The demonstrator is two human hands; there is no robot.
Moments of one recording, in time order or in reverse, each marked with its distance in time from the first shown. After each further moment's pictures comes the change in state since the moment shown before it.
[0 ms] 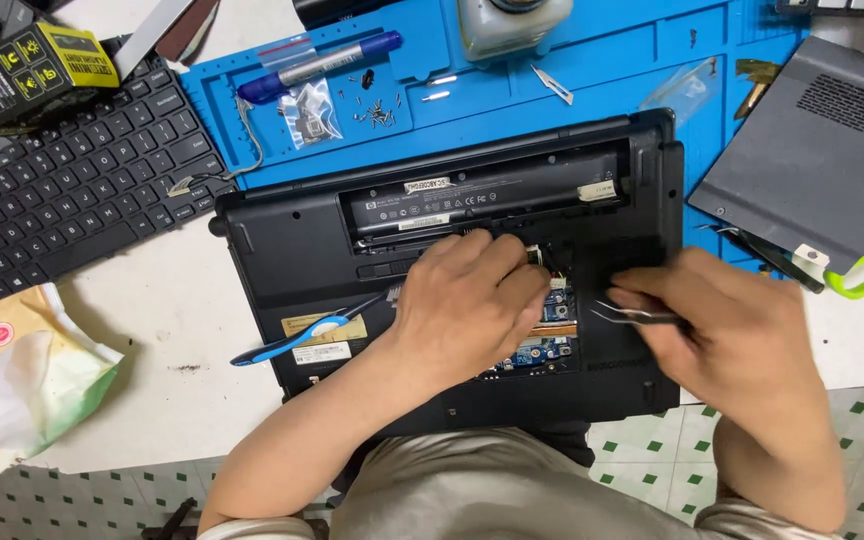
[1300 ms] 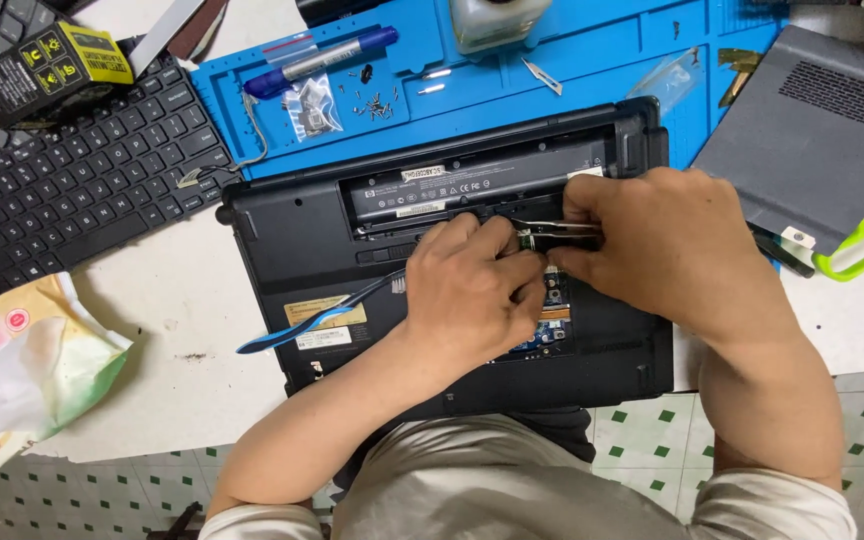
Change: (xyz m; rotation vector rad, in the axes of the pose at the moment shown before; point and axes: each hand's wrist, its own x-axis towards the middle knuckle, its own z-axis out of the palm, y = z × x) left_hand 0.003 0.019 0.012 0.015 0.121 -0.204; right_hand 0.077 -0.016 0.008 -0.465 -0.488 0.288
